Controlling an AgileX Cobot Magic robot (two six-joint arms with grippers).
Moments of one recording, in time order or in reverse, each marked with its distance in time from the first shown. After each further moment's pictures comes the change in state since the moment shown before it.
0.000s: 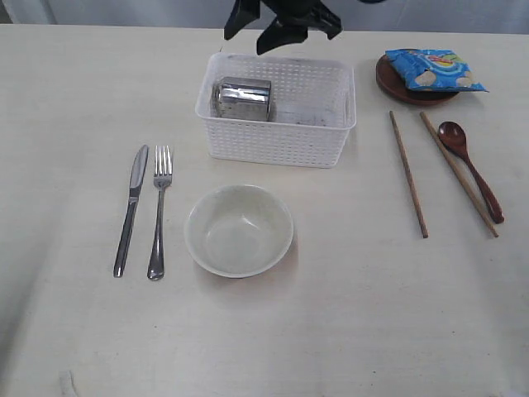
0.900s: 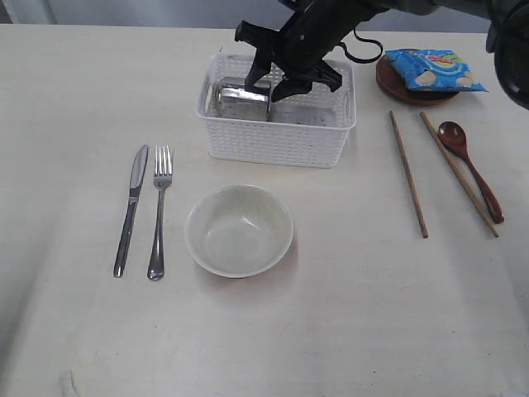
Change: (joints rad) left arm 0.000 0.000 0.000 0.000 0.000 0.000; right arm -0.037 0.204 -0.004 -0.006 -0.106 0.031
